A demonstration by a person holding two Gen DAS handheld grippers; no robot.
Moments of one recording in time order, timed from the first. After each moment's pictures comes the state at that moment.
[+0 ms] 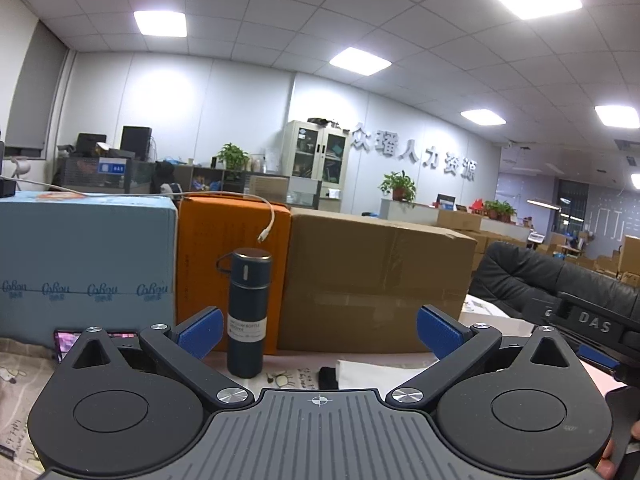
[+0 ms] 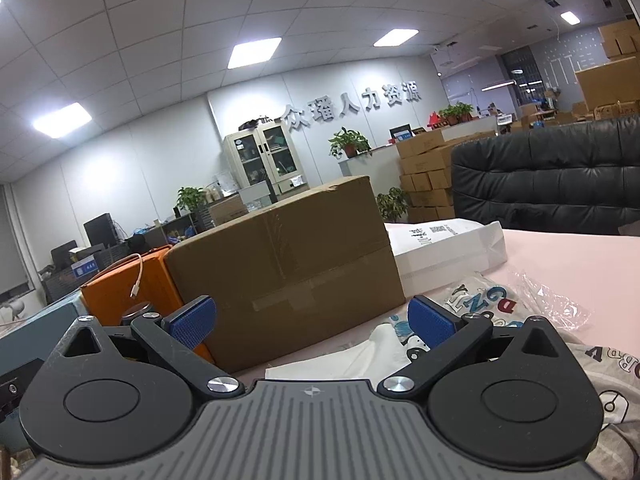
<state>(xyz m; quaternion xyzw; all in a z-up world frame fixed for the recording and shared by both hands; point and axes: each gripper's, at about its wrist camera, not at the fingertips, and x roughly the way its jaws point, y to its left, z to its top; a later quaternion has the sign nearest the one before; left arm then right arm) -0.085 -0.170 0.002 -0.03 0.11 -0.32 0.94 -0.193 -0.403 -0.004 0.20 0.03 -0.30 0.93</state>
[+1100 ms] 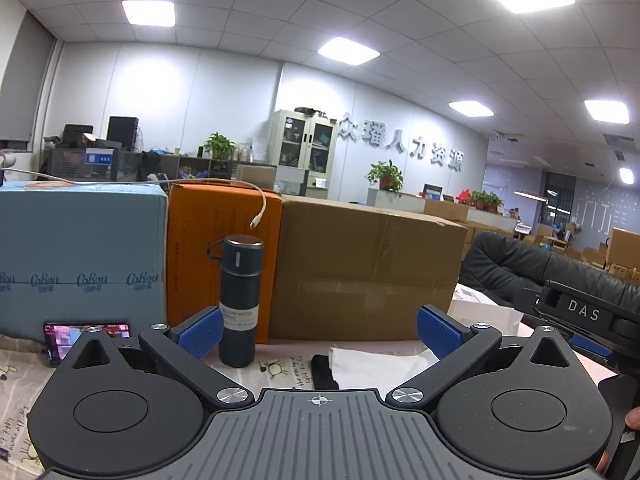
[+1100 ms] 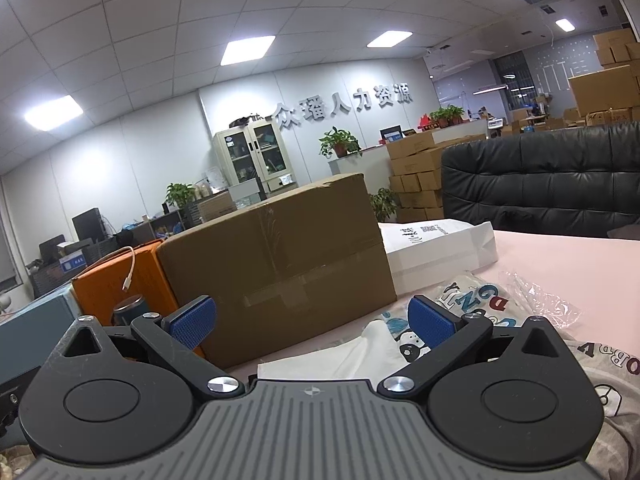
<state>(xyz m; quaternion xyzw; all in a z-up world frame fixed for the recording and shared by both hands) -0.074 -0.166 -0.003 -0.03 0.13 -0.34 0.93 -0.187 -0.391 -0.005 0.19 0.04 -0.31 0.93</state>
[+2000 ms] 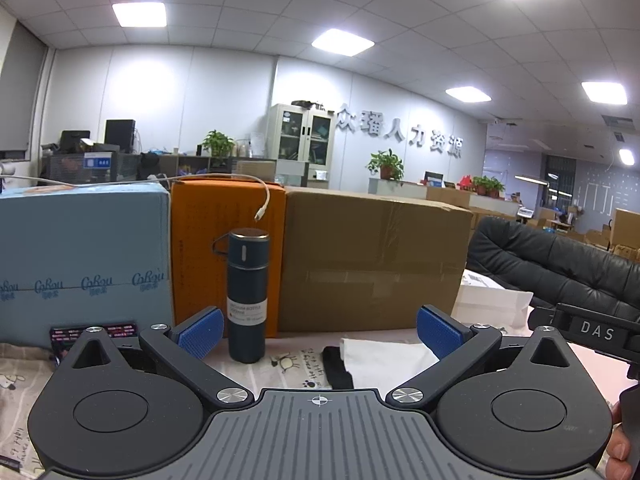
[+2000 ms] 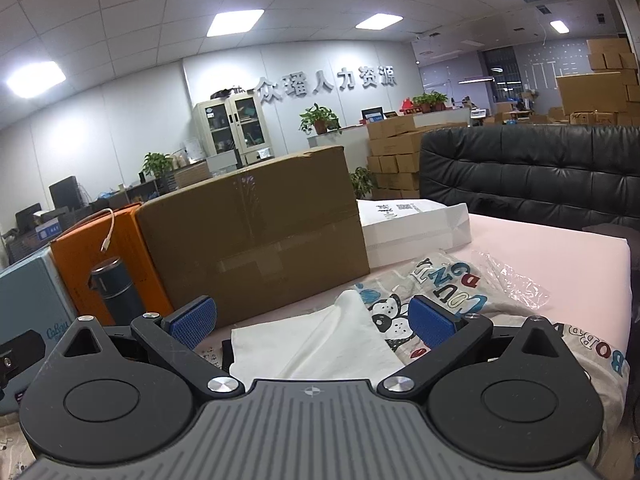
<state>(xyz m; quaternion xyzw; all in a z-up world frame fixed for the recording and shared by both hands) -0.073 -0.164 -0.007 0.00 0.13 -0.34 0.93 -0.187 -0.378 -0.018 0.17 0.10 -0.35 0.92</state>
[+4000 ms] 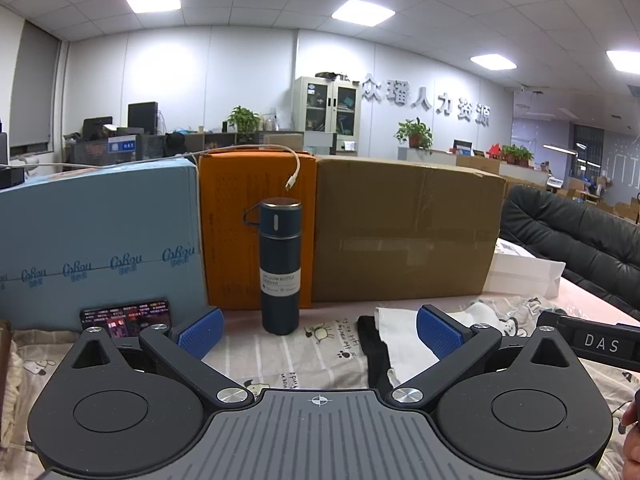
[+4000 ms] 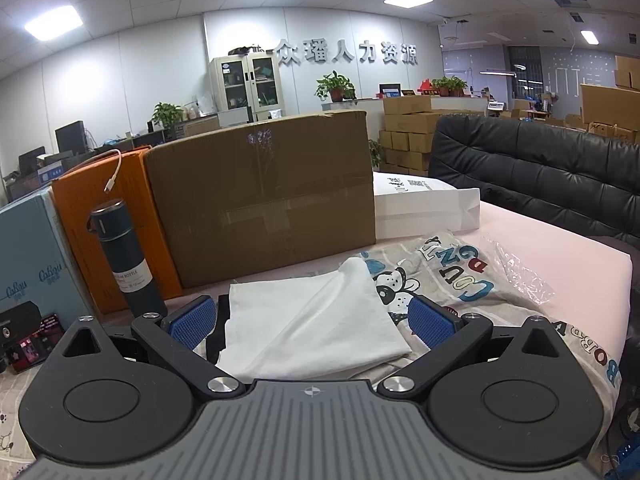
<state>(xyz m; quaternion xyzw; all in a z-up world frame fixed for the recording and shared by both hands) -0.063 -0.161 -0.009 0.03 0.17 -0.30 0.94 -0.165 -0.371 -0.029 0.14 0.17 -0.33 0.92</state>
